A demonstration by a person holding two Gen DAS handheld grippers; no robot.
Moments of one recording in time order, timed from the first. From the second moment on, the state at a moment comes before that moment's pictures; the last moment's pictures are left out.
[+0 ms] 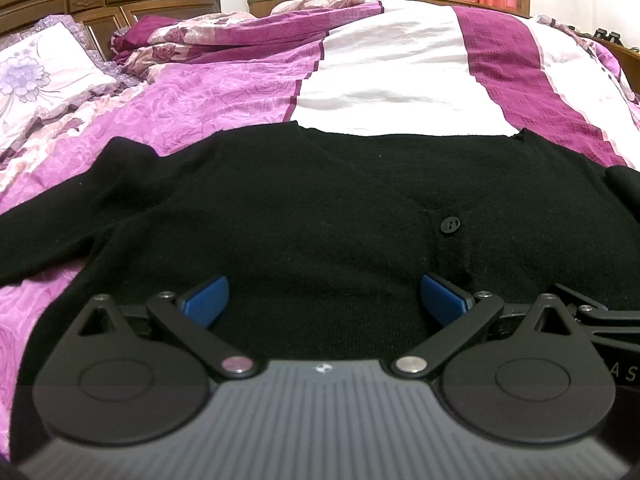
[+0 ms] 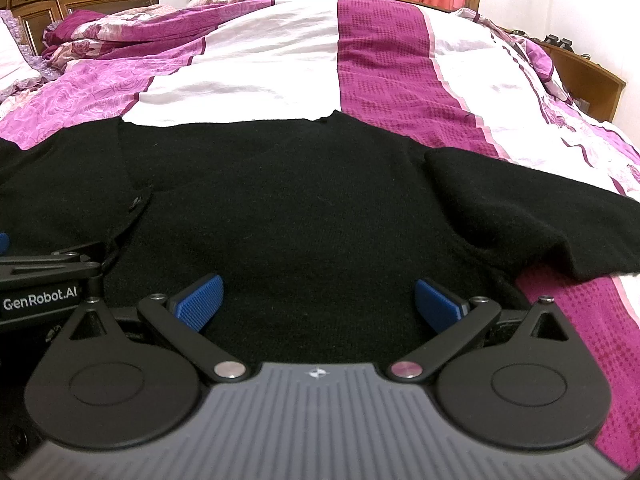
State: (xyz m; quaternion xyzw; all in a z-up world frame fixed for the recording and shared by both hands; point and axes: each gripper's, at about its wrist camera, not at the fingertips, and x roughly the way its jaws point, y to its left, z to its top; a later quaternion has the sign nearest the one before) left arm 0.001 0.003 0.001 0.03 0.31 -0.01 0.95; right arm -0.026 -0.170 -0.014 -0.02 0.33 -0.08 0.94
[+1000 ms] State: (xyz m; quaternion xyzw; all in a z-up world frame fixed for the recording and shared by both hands) left arm -0.022 0.206 0.054 0.07 0.21 0.24 0.94; right arm -0.022 -0.169 -0.016 -0.02 0.33 -0.08 0.94
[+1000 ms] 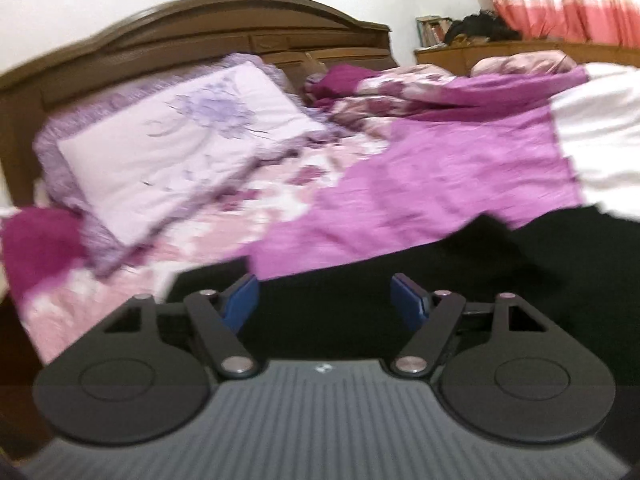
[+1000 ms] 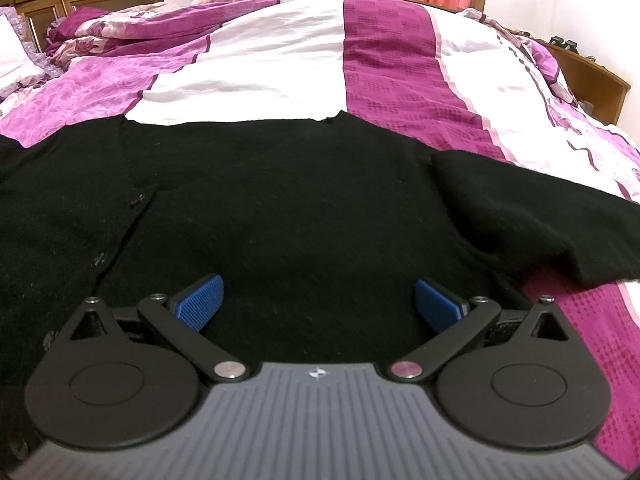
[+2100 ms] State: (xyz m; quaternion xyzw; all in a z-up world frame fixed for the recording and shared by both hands) left arm -0.029 0.218 0.035 0.21 0.15 0.32 0.91; right arm -0.021 -0.167 -0.015 -0.03 0.33 -0.07 0.94
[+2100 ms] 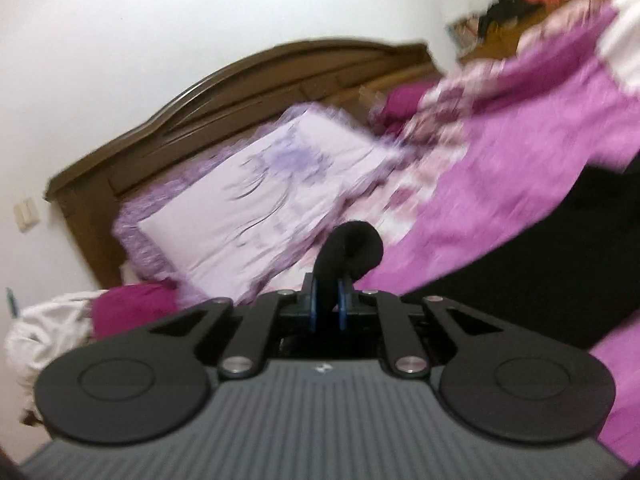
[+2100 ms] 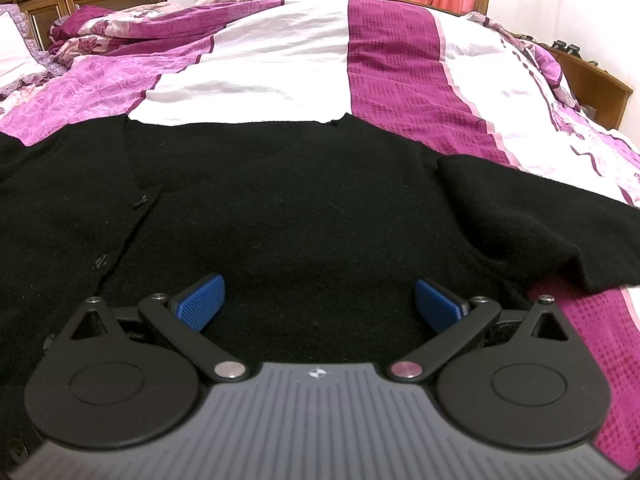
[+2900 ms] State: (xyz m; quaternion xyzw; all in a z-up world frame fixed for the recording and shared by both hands) left arm -0.024 0.005 0.040 0.22 0.11 0.03 0.97; right arm -0.019 -0.172 -0.014 -0.01 0.32 -0.07 0.94
